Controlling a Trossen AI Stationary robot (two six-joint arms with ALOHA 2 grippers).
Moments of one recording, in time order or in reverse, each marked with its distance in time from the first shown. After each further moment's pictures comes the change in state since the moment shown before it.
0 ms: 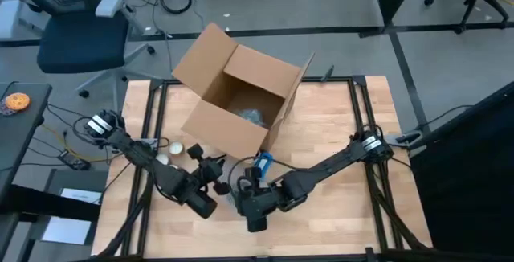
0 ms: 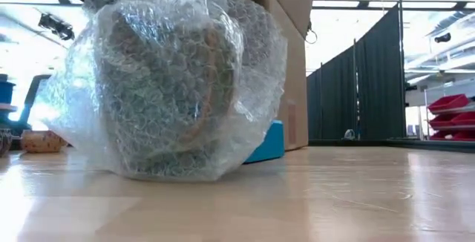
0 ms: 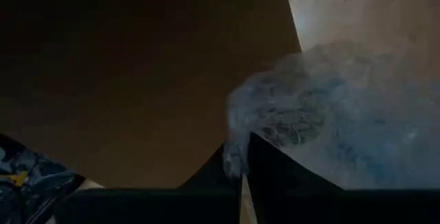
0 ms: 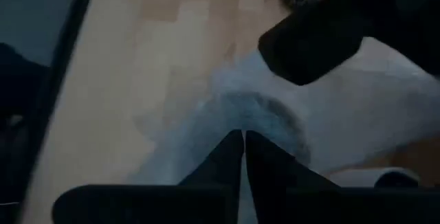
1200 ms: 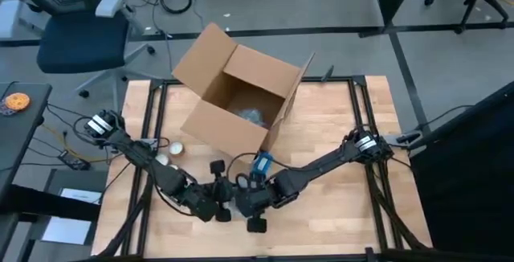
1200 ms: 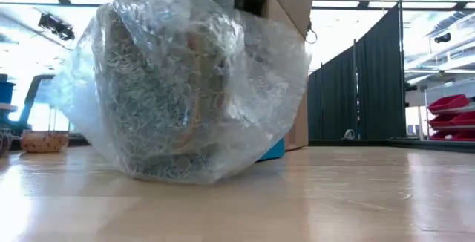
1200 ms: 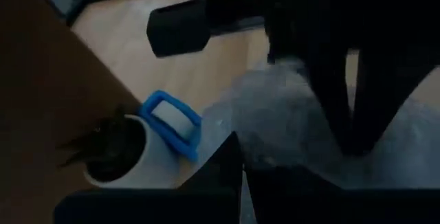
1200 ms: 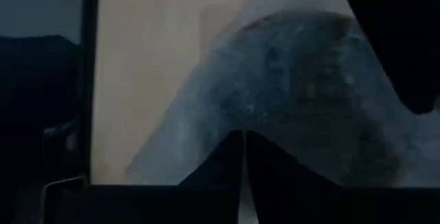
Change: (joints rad) left arm -0.012 0.001 0.000 0.466 0.490 0.489; right arm -0.022 0.030 -0.024 -0.051 -0.213 0.227
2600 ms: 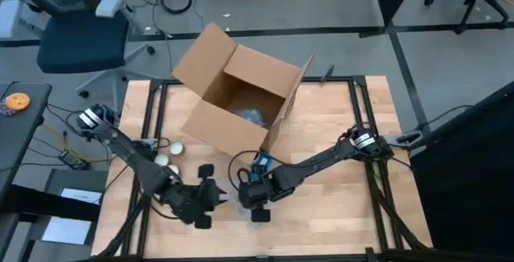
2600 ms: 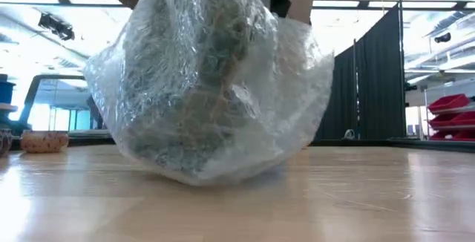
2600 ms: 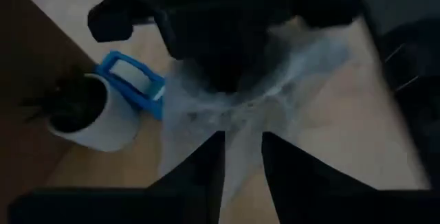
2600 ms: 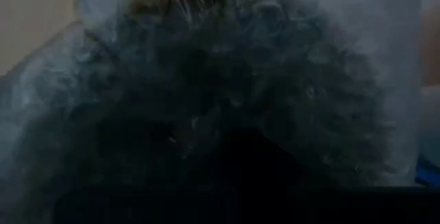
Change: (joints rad) left arm -0.094 -0.117 0.046 -0.280 0.177 -0.213; right arm -0.053 0.006 -0.148 0.023 0.011 -0.112
